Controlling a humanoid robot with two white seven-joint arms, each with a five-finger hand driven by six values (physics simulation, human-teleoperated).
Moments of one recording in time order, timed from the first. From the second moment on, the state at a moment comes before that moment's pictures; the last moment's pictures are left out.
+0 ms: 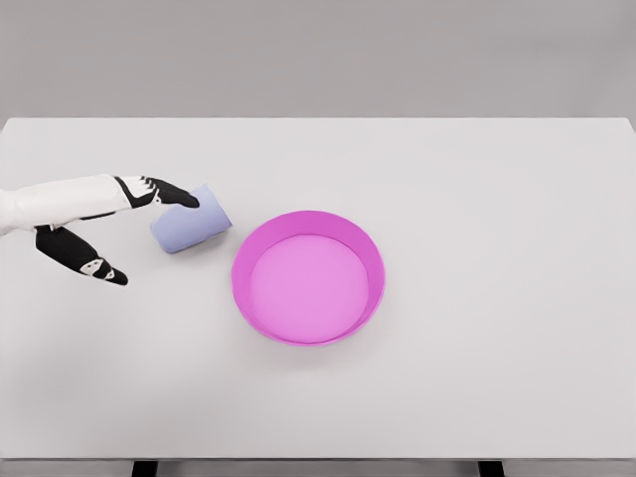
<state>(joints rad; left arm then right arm) -1.11 1.26 -1.40 -1.70 0.35 -0.61 -0.30 -0.04 0.00 -0.08 0.15 0.09 -0.20 0.23</state>
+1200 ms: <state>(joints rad) -0.71 1.06 -0.95 -1.72 0.53 -0.21 -0.16 -0.01 0.00 -0.08 0.15 0.08 -0.20 0.23</state>
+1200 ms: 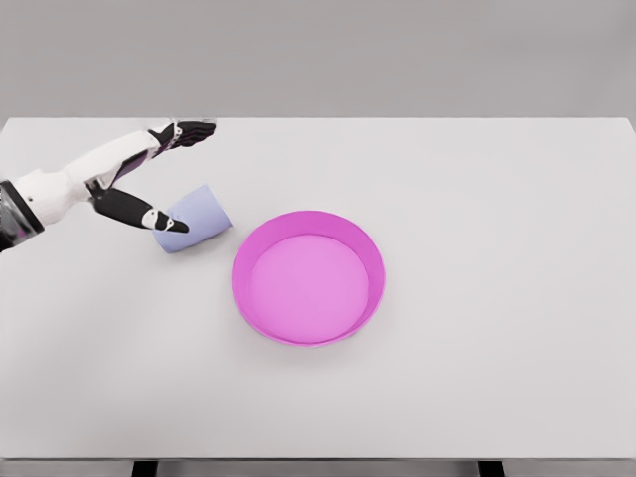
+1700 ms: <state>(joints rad) -0.67 0.93 -0.91 -1.65 0.37 -0.07 -0.17 -0.01 0.00 -0.08 0.15 0.08 -0.20 0.23</state>
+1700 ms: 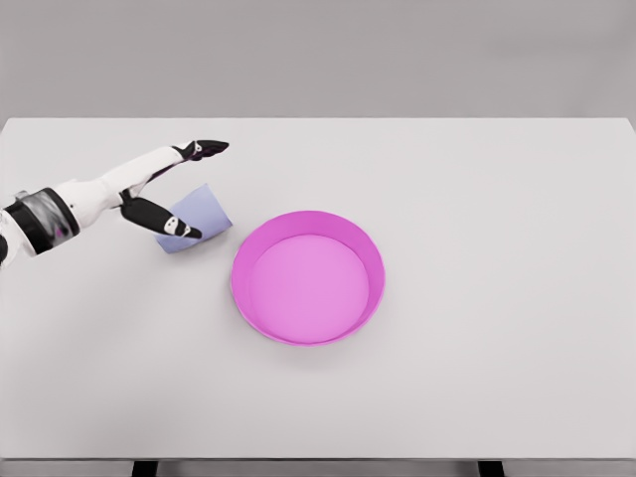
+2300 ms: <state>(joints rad) -0.66 0.84 -0.91 -1.53 0.27 -0.05 -0.16 -0.01 0.00 -0.08 0.15 0.08 -0.20 0.23</state>
